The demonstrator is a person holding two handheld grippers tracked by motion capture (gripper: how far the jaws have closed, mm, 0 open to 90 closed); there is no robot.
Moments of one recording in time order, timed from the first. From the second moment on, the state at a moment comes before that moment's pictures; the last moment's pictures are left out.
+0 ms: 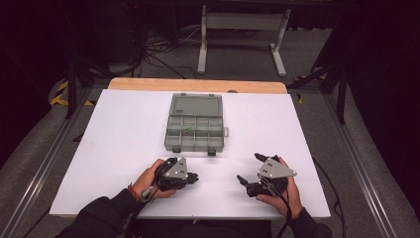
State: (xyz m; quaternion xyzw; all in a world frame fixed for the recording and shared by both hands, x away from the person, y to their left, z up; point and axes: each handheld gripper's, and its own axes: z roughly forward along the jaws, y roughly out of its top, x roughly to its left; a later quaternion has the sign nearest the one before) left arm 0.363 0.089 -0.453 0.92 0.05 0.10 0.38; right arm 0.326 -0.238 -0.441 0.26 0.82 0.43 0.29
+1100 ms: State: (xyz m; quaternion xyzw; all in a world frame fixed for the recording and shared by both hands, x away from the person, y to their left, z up) left arm 0.382 0.130 -0.405 0.87 0.11 0.15 0.45; right arm 0.321 -0.237 -0.443 0.26 0.82 0.43 0.29
